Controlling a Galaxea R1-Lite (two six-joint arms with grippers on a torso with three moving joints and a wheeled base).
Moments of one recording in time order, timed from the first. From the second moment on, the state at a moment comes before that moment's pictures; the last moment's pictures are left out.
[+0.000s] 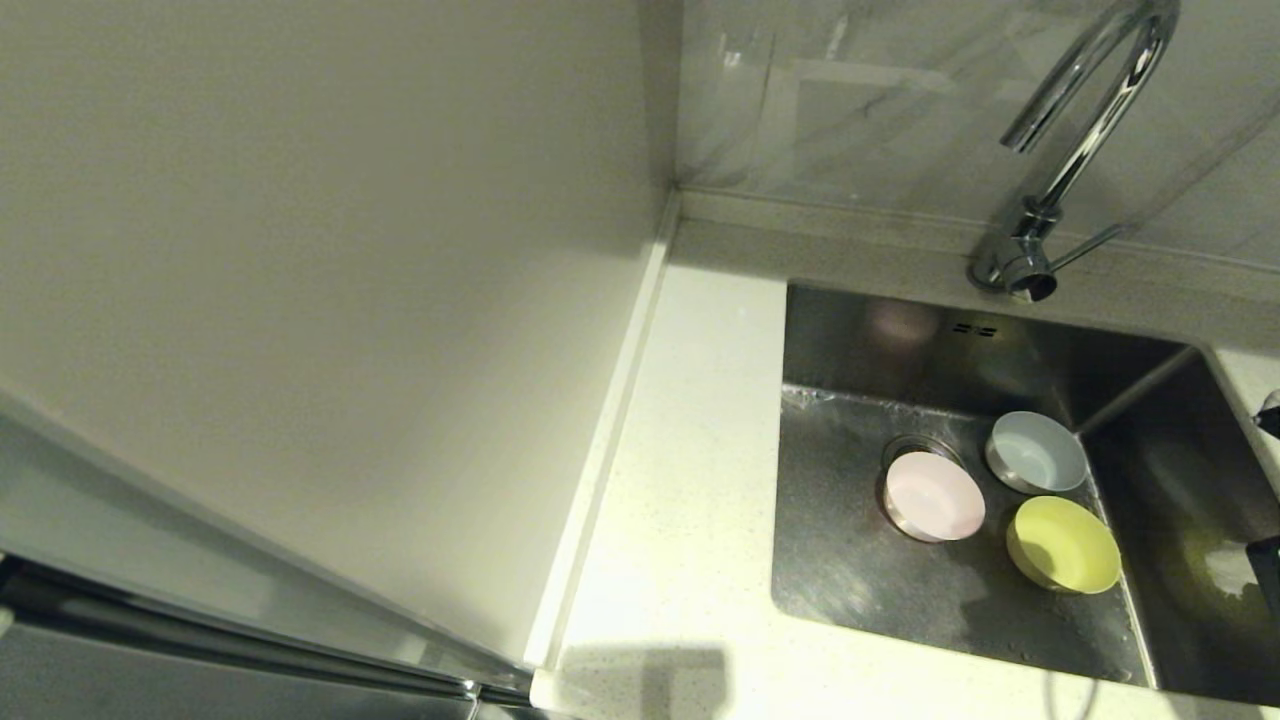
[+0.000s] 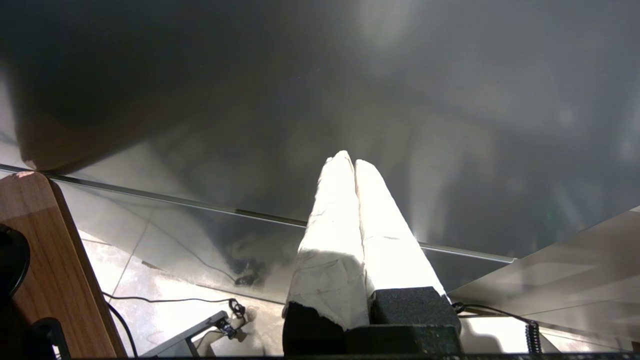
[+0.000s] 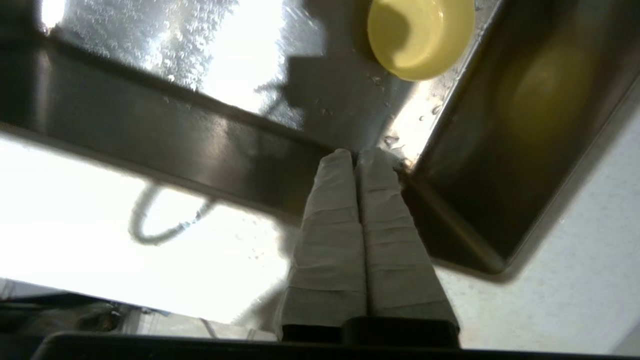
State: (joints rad) left arm 0.00 0.00 0.00 -0.01 0.00 -0.01; right arm -0.14 1.22 -0.85 0.42 0.00 -0.25
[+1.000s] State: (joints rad) left arm 0.00 0.00 0.00 -0.01 0.00 -0.01; right arm -0.17 1.54 -1.24 -0.04 0.05 -0.03
